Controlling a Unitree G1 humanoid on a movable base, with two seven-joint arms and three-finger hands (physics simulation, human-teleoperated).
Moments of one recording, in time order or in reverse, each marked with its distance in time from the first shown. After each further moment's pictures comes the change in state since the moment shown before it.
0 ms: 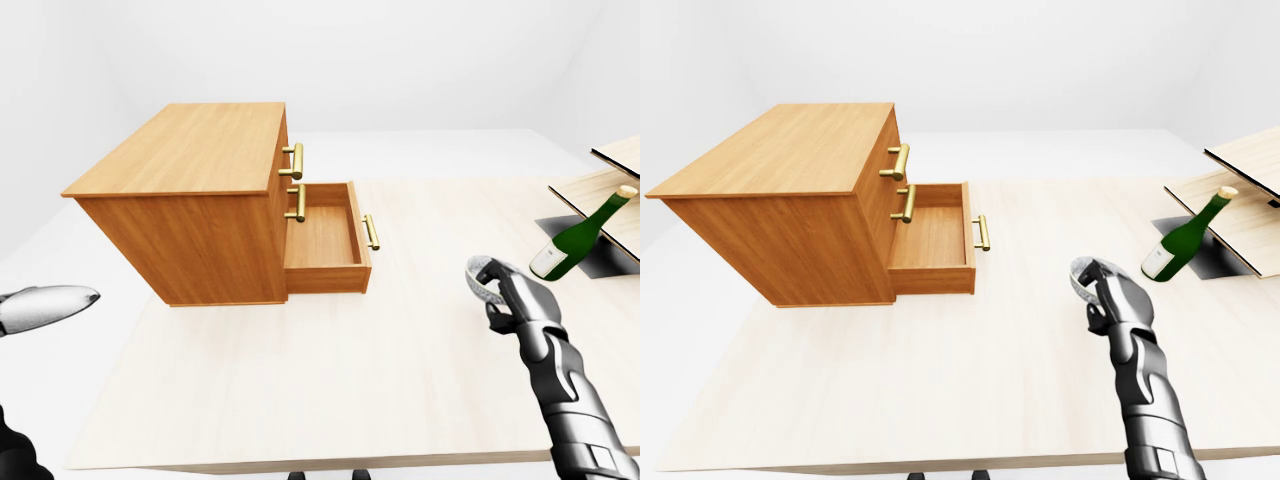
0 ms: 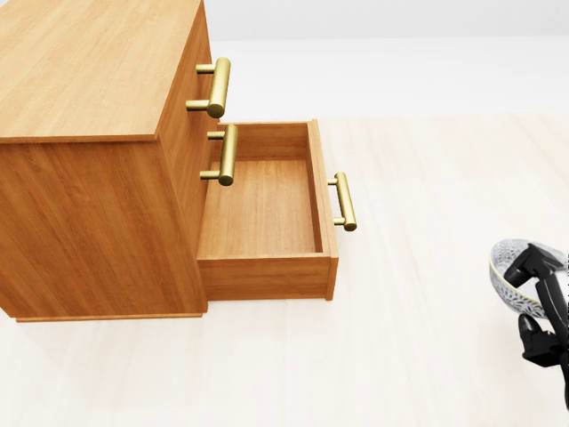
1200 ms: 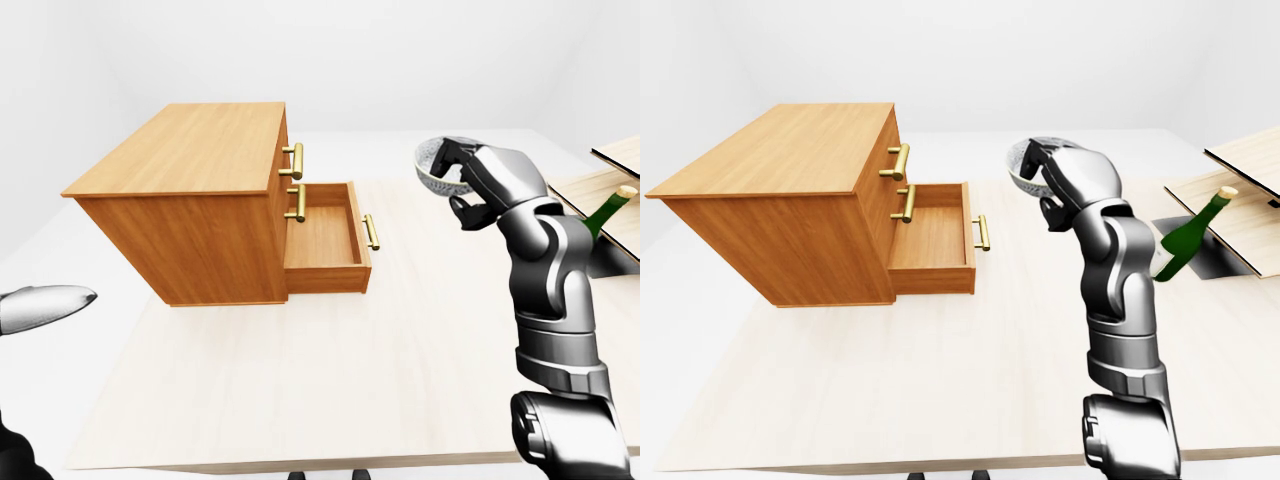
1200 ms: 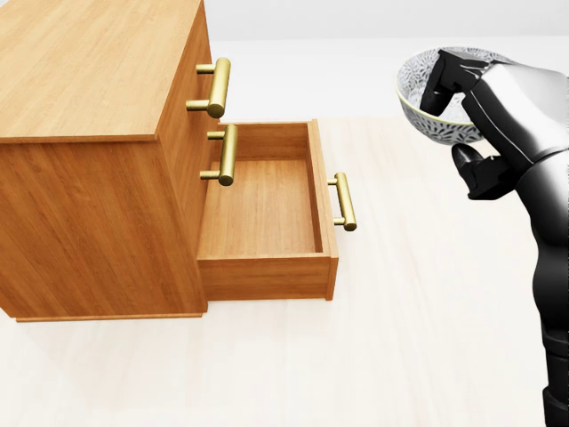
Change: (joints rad) left arm -0.002 0.003 0.005 0.001 -0.003 0.000 -0.001; right arm -0.441 0.045 0.095 -0.498 -0.137 0.130 0.541
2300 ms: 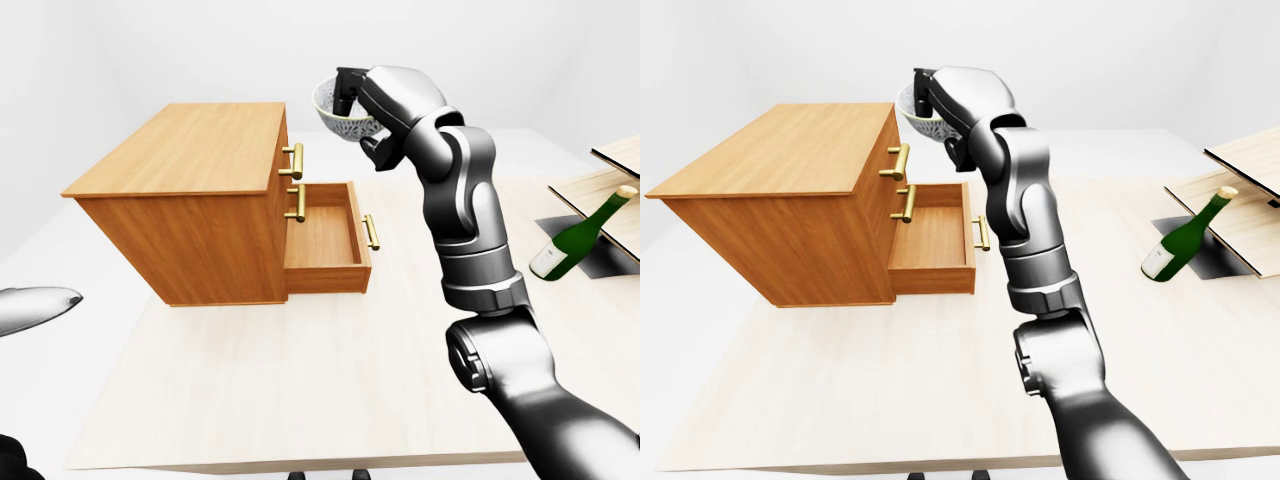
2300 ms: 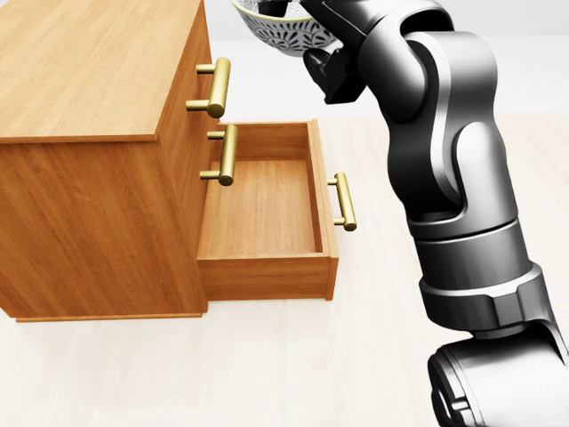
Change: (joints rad) left arm -0.003 0.020 0.017 -0.007 -0.041 0.000 0.023; right arm -0.498 0.244 0.182 0.300 -0.111 0.045 0.055
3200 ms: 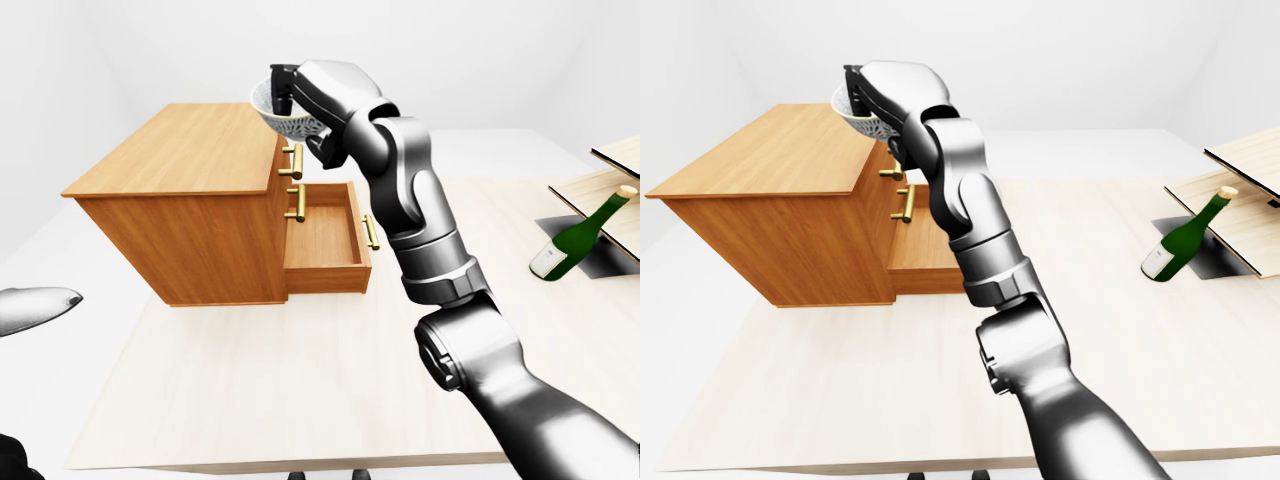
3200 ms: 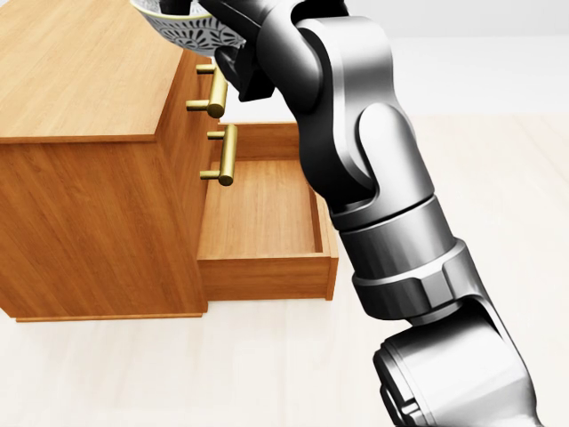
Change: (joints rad) left arm 0.002 -0.001 -0.003 0.000 -0.006 0.000 0.003; right arm -0.131 0.159 0.061 0.155 -0.026 0.000 -0.054
